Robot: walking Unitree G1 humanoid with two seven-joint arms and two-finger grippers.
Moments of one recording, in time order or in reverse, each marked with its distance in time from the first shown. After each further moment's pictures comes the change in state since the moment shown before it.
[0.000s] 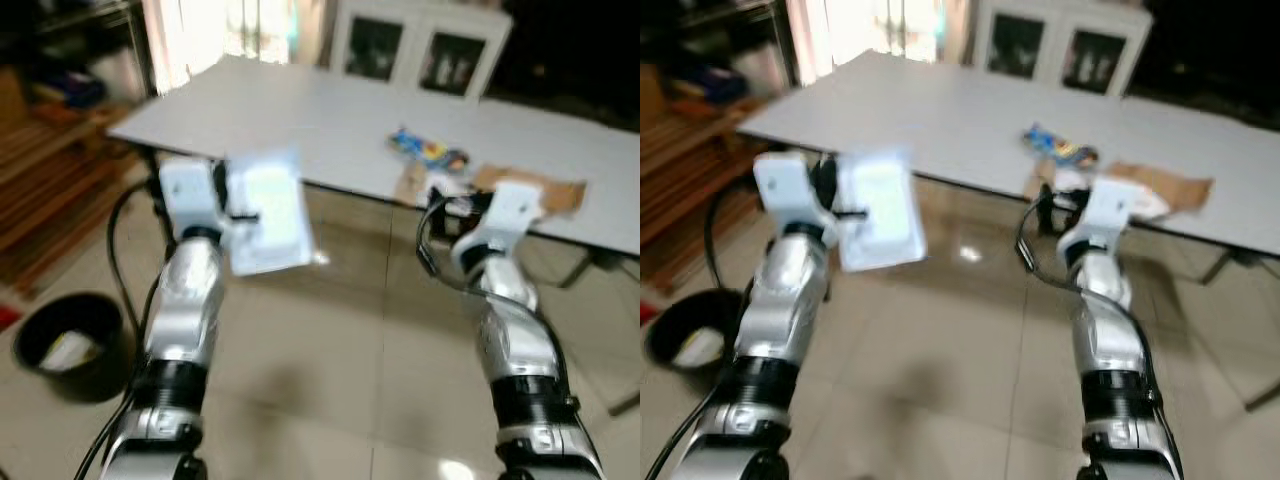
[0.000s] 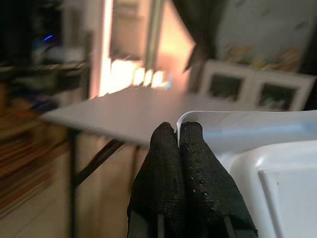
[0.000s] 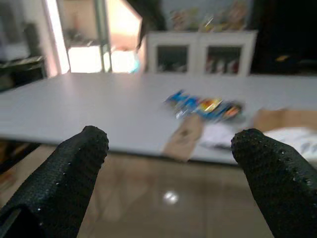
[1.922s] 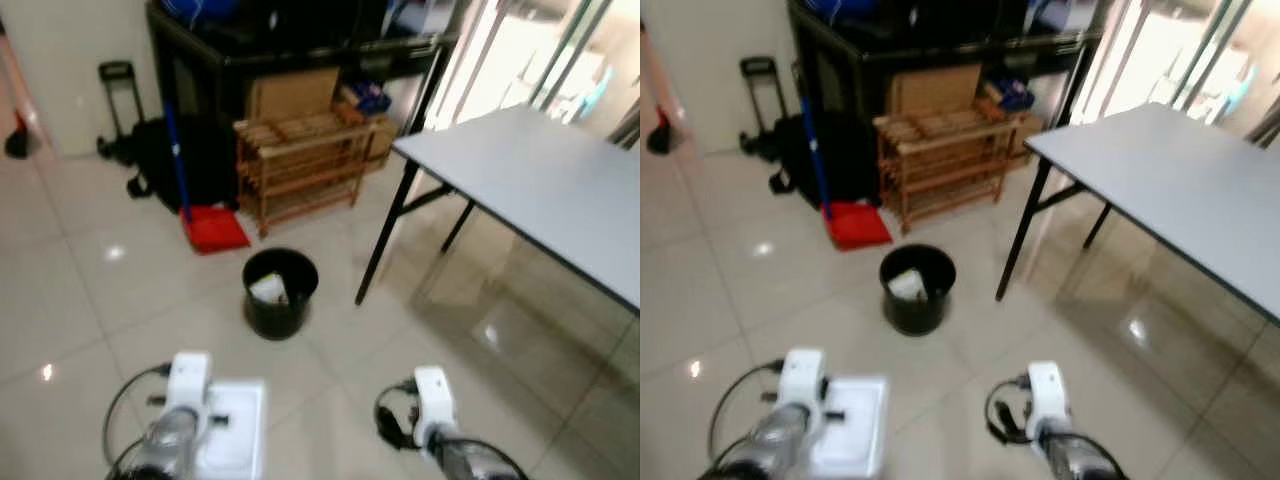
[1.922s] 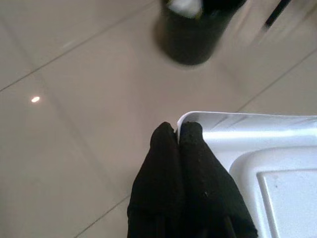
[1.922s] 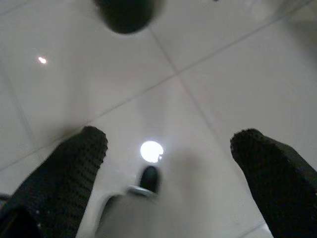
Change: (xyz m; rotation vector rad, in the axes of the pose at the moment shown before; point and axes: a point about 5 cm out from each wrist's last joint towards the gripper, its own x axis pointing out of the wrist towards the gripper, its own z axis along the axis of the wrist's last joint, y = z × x) left arm -0.148 0.047 -0.191 0.150 0.907 0.012; right arm -0.143 -0.024 -0.210 -0.048 0.960 0.163
